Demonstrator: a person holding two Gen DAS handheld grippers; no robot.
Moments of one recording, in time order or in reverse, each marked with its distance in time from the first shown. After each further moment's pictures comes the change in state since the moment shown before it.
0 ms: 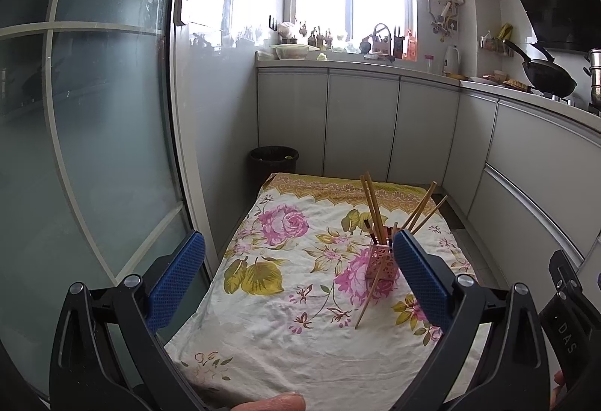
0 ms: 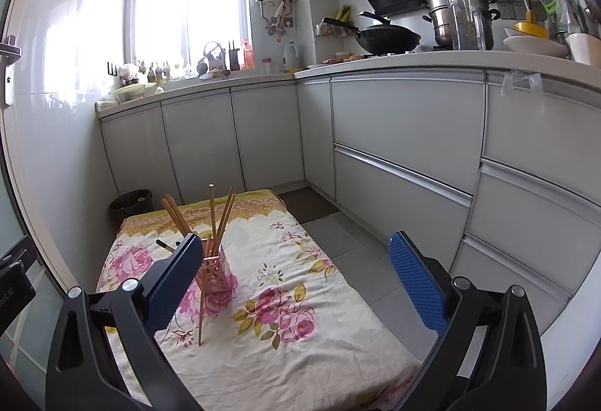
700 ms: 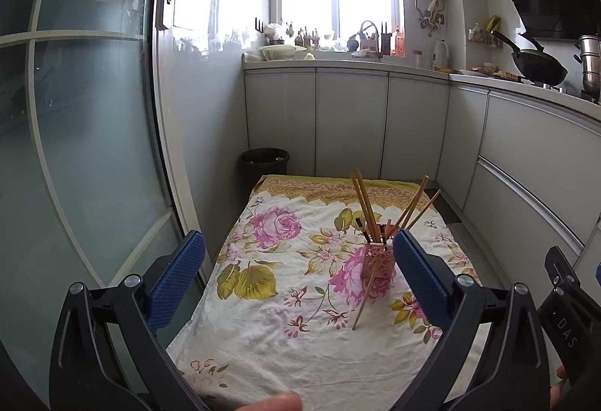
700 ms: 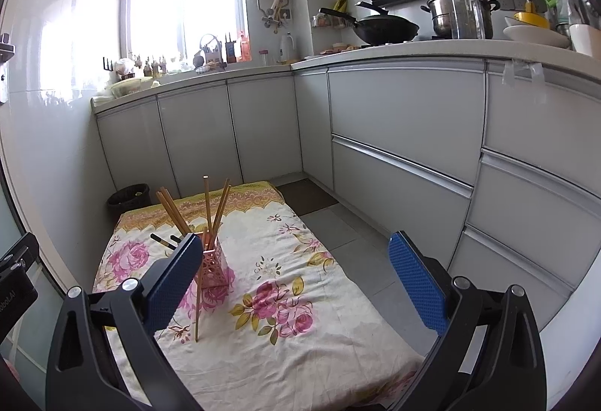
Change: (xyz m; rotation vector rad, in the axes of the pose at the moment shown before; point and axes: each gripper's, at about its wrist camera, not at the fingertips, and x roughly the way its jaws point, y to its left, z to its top) left arm 0.010 -0.011 -0.001 0.050 0.002 -0.029; right arm 0.009 -0.004 -0.003 0.011 0.032 -0.004
